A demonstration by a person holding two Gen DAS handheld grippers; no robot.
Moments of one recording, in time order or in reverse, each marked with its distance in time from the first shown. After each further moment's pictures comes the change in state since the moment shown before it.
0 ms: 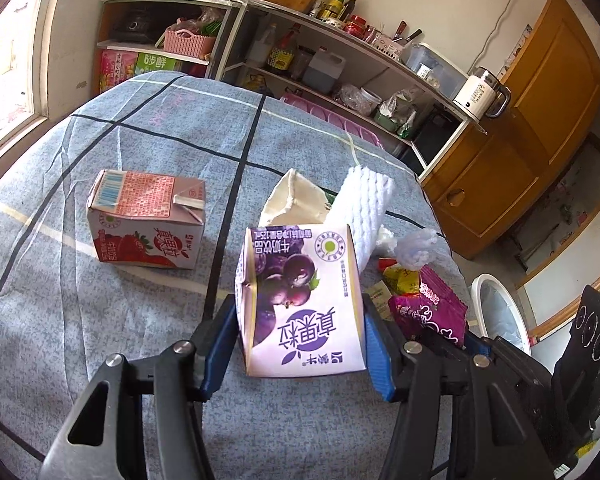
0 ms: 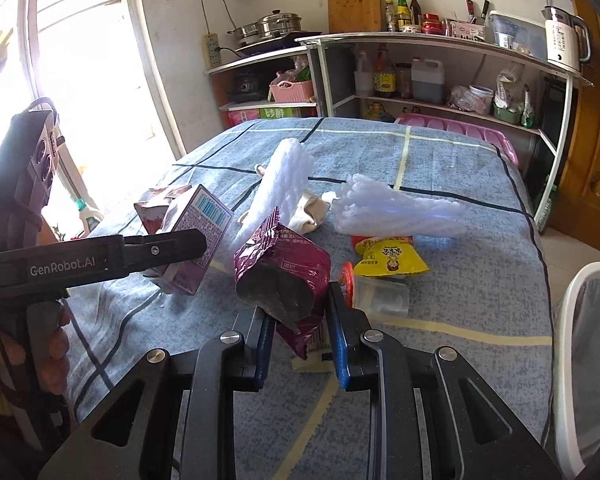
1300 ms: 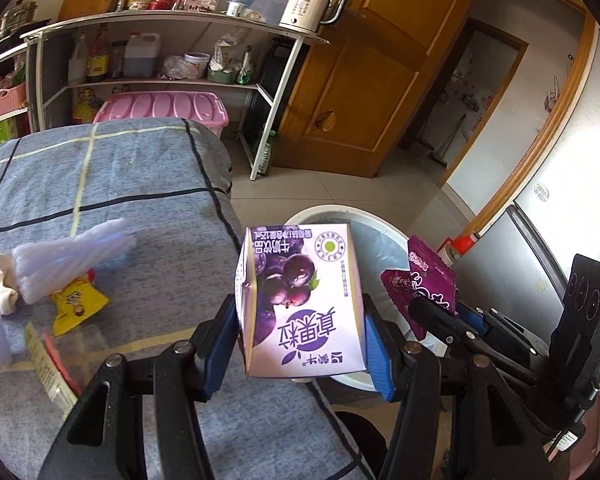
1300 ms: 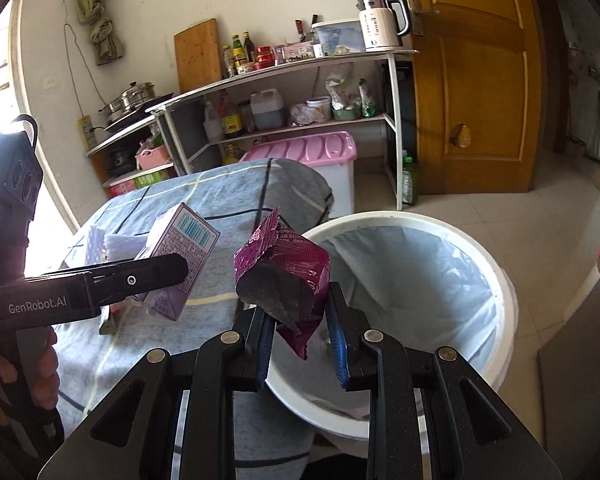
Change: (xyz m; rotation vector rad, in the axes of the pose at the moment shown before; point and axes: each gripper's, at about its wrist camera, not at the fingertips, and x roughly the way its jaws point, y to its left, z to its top) left arm 0.066 -0.245 -0.028 0.402 0.154 -0.288; right arm -0.153 -0.178 -0.056 0.313 -0.134 -0.348
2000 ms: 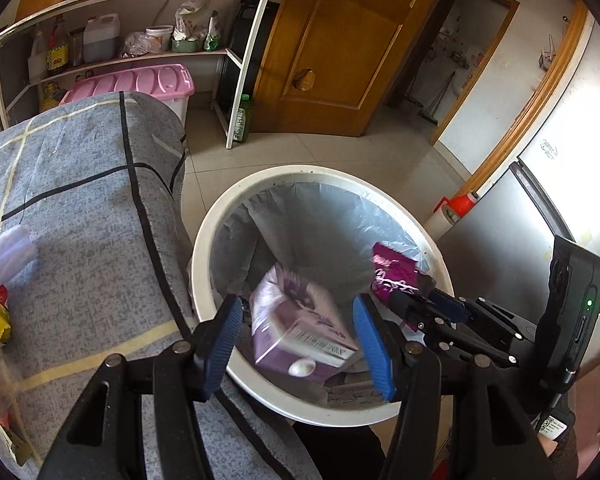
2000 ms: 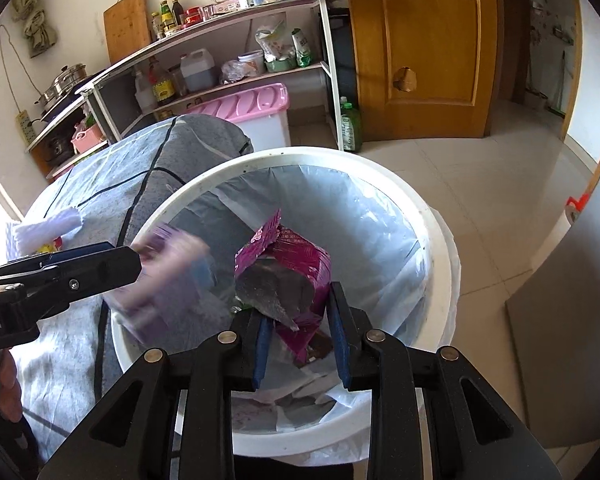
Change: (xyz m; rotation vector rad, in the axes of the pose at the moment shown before) left arm 0.068 -0.043 0.001 0.068 0.132 -0.018; right arm 0.043 -0.072 -0.013 0.101 0.168 -0.158
